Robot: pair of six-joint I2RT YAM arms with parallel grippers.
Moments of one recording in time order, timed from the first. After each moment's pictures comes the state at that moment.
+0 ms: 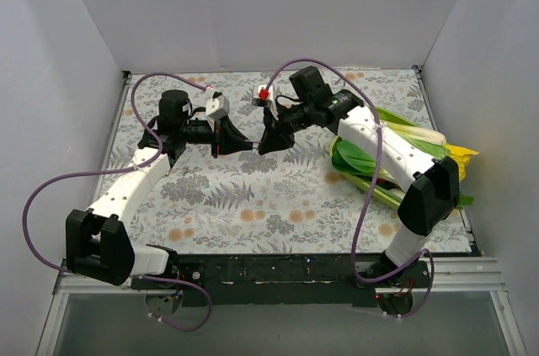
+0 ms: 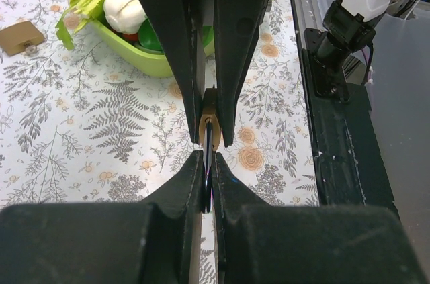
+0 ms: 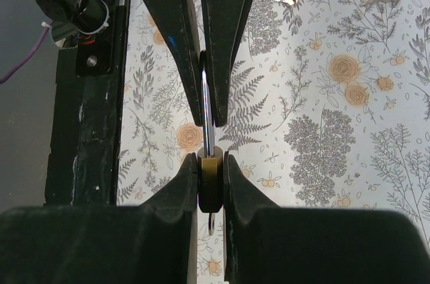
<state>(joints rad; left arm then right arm) -0.27 1.31 1.02 -0.14 1.24 0.28 0.70 1.70 1.64 -0.70 -0.87 -0.42</state>
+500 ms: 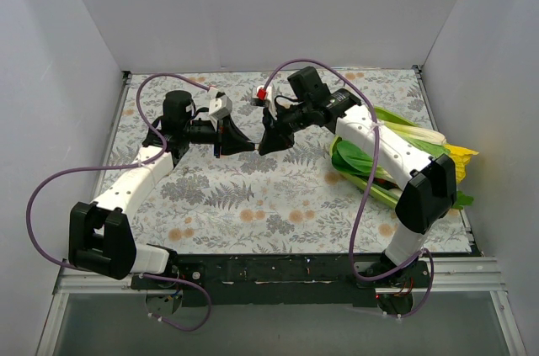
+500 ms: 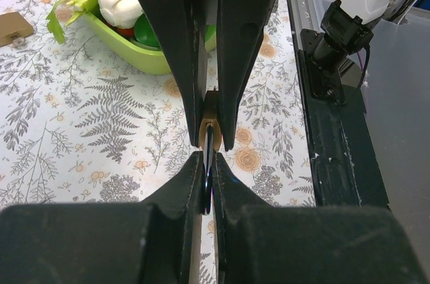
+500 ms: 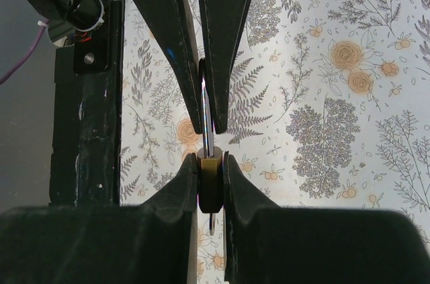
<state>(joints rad) -0.29 1.35 1.00 -0.08 1.24 0.23 0.70 1.73 1.66 -0.73 -0.85 -0.40</state>
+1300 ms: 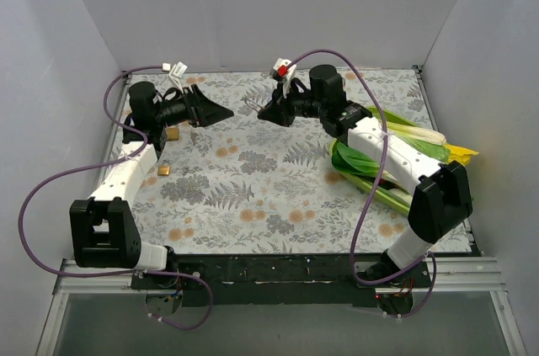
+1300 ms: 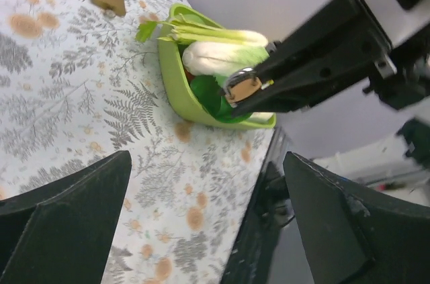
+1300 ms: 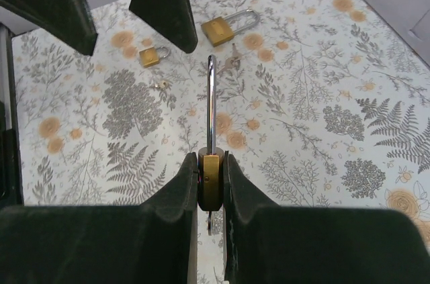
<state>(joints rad) -0.05 1.38 1.01 0.24 1.11 -0.60 0.63 1.62 1.41 -0.10 -0.63 -0.10</state>
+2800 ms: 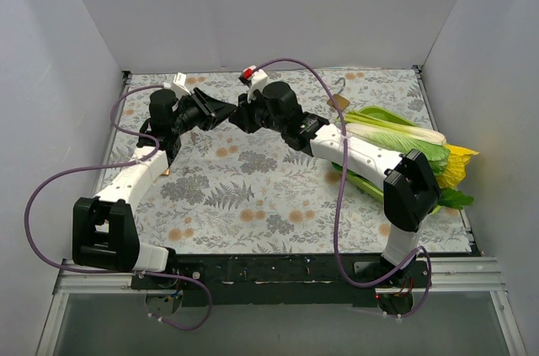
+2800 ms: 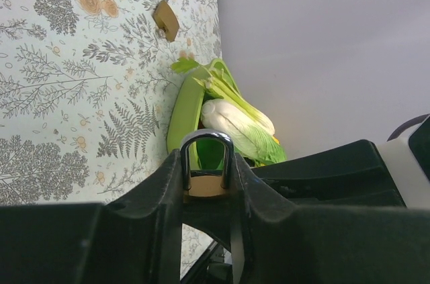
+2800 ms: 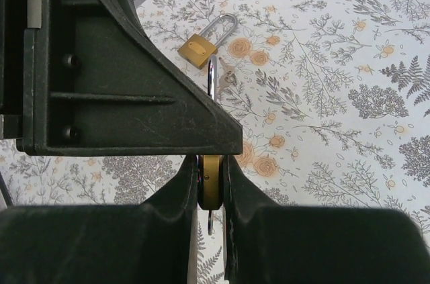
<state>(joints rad) -0.16 1.38 0.95 0.20 0.58 -1.06 0.85 1.80 1.50 0.02 -0.12 0.23</state>
